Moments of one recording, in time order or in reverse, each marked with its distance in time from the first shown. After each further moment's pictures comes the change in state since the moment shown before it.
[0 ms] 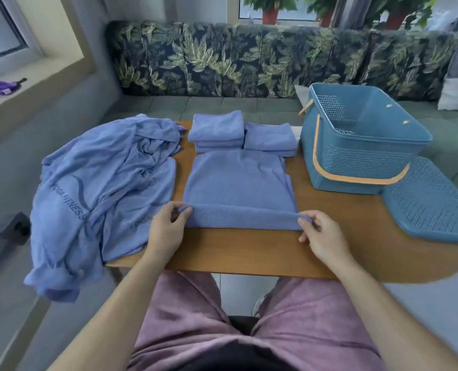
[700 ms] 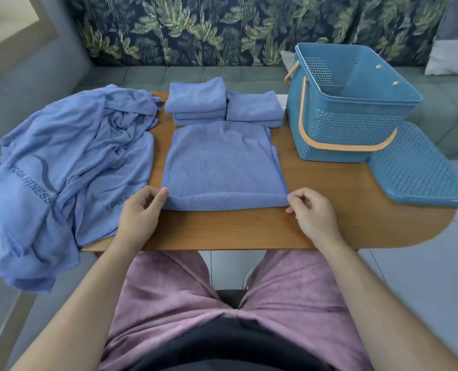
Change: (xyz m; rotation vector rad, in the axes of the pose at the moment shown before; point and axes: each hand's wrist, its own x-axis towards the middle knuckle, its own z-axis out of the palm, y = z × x) left_hand -0.018 0.006 -0.010 -0.039 -0.055 -0.027; right_hand -0.015 0.010 0.002 0.096 0.100 -0.022
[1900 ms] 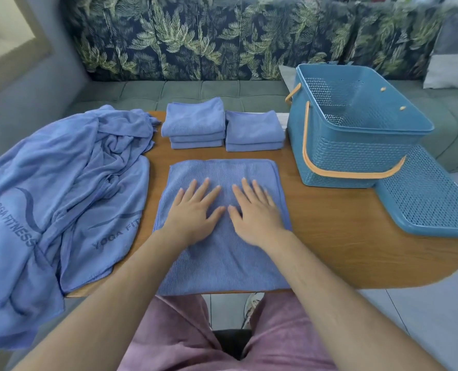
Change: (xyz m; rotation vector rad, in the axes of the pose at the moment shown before) left_hand 0.080 0.016 0.090 0.871 -0.416 0.277; right_hand 0.064 -0.050 0.101 -0.909 -0.393 -0.223
